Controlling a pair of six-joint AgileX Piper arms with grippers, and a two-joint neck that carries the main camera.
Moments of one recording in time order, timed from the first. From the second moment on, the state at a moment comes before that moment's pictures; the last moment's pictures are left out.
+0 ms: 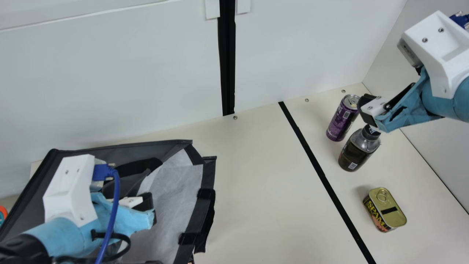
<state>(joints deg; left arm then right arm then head) -34.1 80.1 -75.4 -10.9 48.7 -13.1 -23.5 73.8 -101.6 5.3 69.8 -37.3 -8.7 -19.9</state>
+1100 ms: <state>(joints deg) -34.1 80.1 -75.4 -10.9 48.7 -13.1 -23.5 73.8 -101.6 5.3 69.8 -37.3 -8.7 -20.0</state>
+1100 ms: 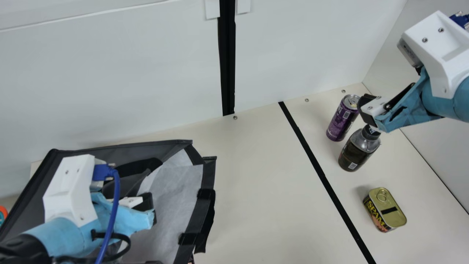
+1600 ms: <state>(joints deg) -34.1 80.1 -75.4 -10.9 48.7 -13.1 -21.8 72.5 -99.8 4.1 69.3 -35.7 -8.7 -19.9</state>
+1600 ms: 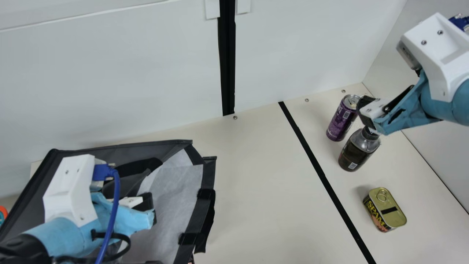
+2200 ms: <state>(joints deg) -34.1 80.1 -75.4 -10.9 48.7 -13.1 -23.1 76.5 -100.9 1.8 69.2 -34.2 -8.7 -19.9</state>
